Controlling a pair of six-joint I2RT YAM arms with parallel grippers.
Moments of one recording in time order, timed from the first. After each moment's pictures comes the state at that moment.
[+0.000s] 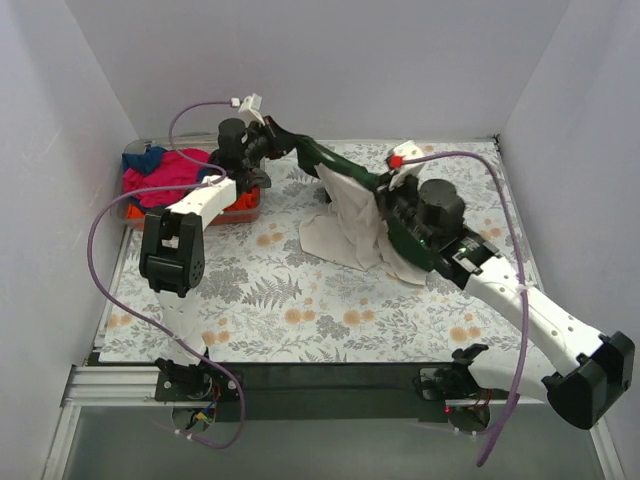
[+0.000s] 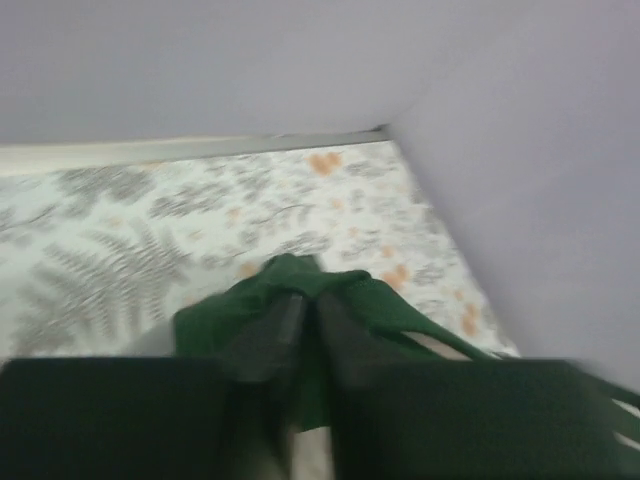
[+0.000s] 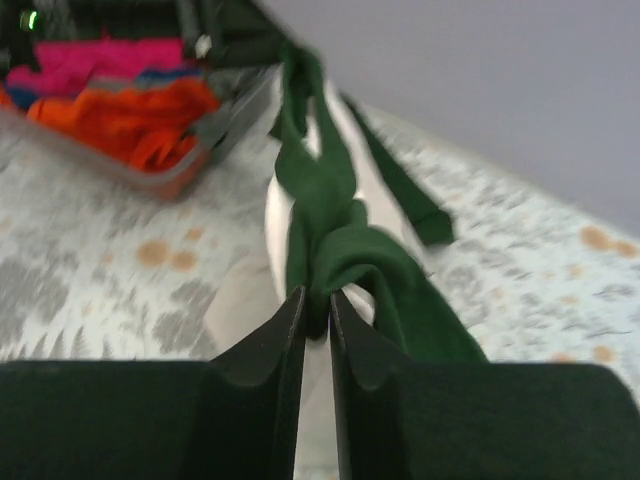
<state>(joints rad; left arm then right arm) -0.25 2.02 1.55 0.43 0.50 -0.64 0.66 1.09 1.03 0.00 0.14 -0.02</state>
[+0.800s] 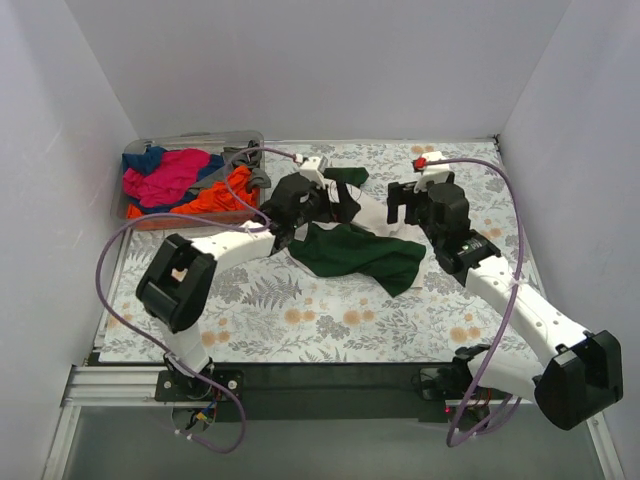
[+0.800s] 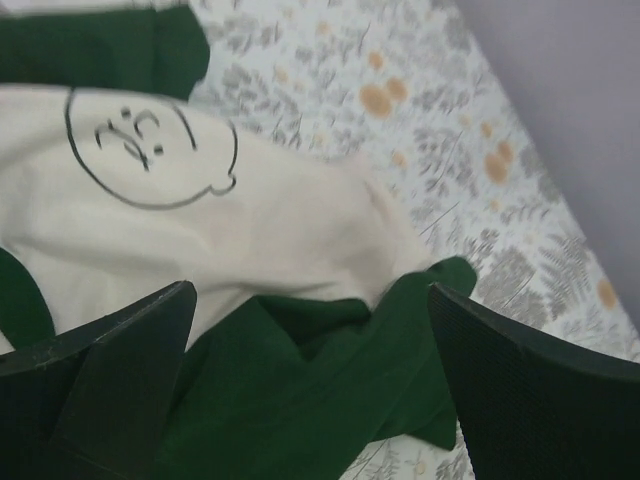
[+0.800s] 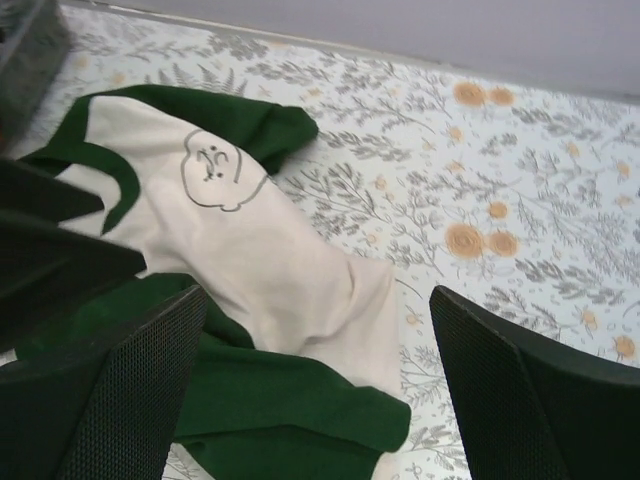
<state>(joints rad) -0.62 1.72 1.12 0.36 0.12 -0.49 0.53 1.12 0.89 -0.02 0.25 0.05</state>
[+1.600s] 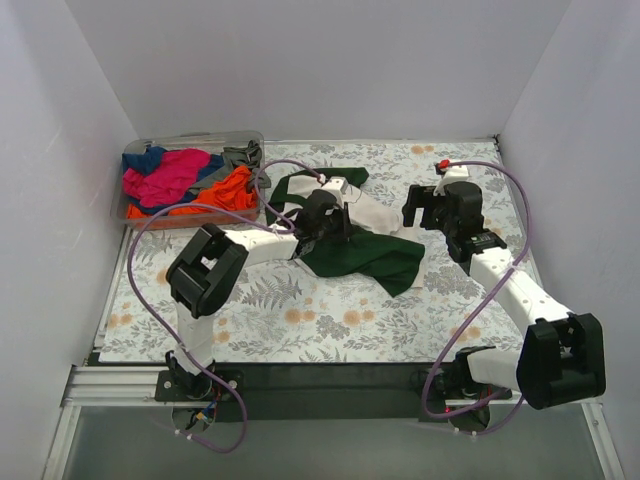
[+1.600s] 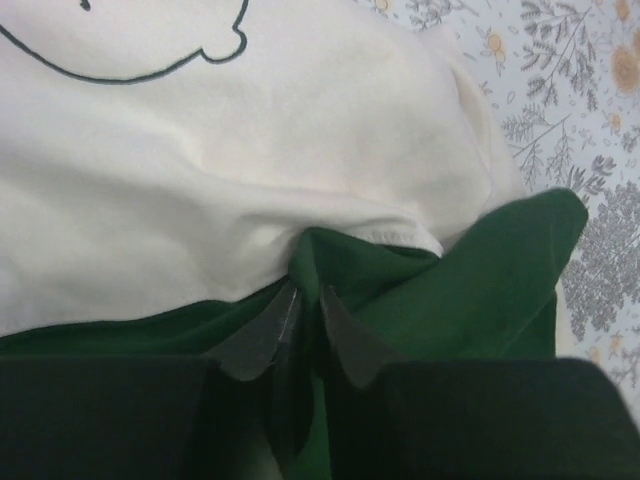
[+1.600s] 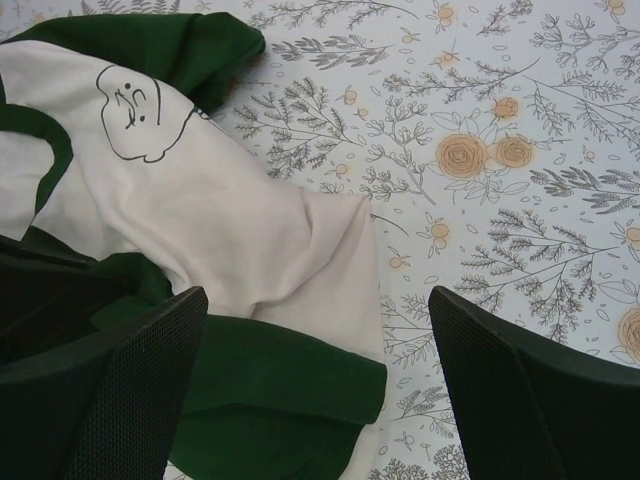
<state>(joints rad) -0.72 1.97 1.20 0.22 0.04 -0.49 0.24 1.22 0.80 -0.01 0.00 0.16</state>
